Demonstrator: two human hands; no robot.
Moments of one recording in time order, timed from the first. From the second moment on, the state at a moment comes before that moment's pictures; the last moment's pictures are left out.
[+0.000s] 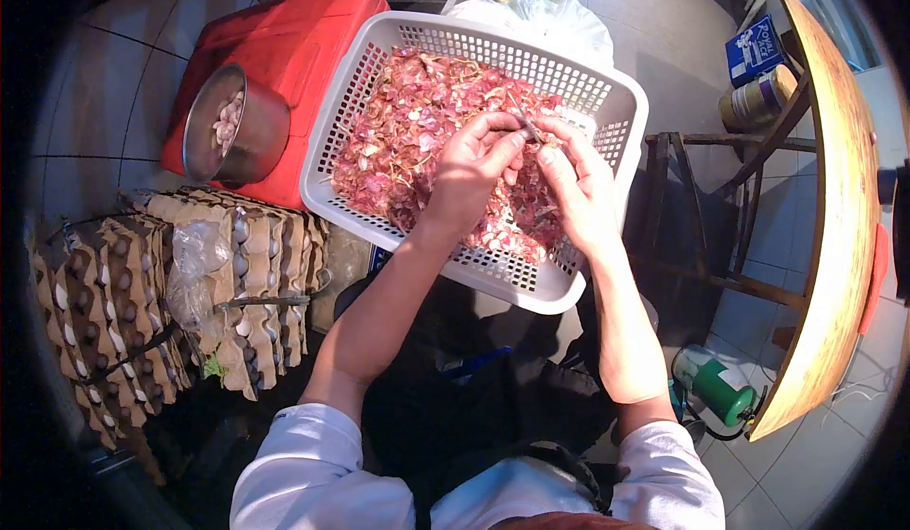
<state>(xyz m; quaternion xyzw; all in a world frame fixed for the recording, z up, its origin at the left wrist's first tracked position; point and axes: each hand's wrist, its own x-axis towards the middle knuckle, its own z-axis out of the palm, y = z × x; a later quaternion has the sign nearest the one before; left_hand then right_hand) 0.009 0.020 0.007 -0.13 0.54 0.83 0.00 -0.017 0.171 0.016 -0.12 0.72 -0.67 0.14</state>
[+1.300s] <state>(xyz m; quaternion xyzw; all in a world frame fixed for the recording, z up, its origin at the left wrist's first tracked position) 0.007 0.015 -0.008 -0.09 0.35 0.93 0.05 -0.019 0.173 0.017 -0.08 0.63 -0.74 0.22</state>
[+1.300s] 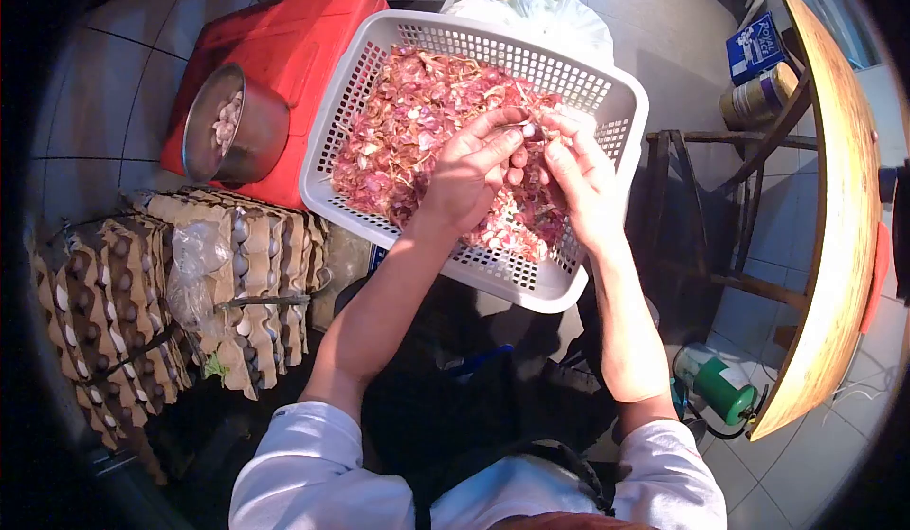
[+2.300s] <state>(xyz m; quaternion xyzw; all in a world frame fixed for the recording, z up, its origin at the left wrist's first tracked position) 0.007 0.012 -0.011 -0.08 0.38 0.92 0.03 -0.015 0.168 0.025 -0.17 0.77 -0.61 0.11</state>
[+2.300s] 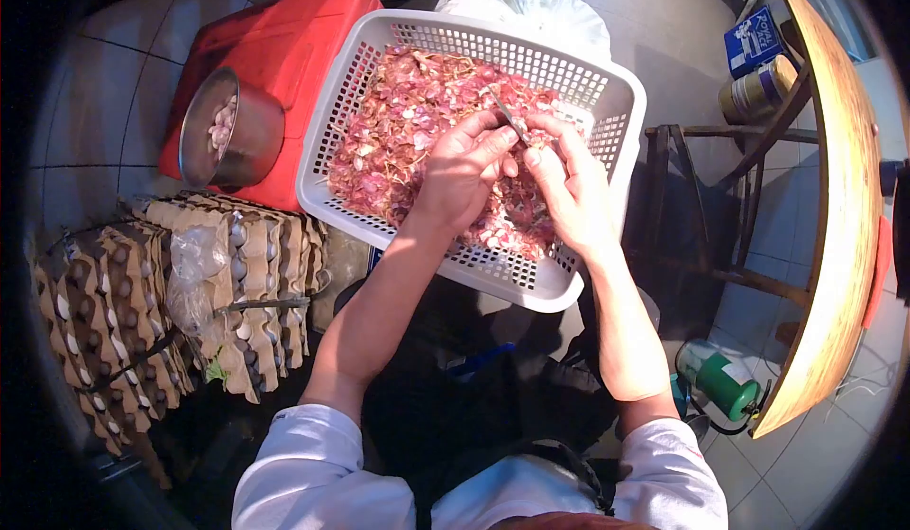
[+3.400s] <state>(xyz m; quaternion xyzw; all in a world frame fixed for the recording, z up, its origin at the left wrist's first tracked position) 0.009 0.020 0.005 -0.15 0.43 0.89 0.02 -0.019 0.172 0.018 -0.07 0.68 -0.70 0.19</state>
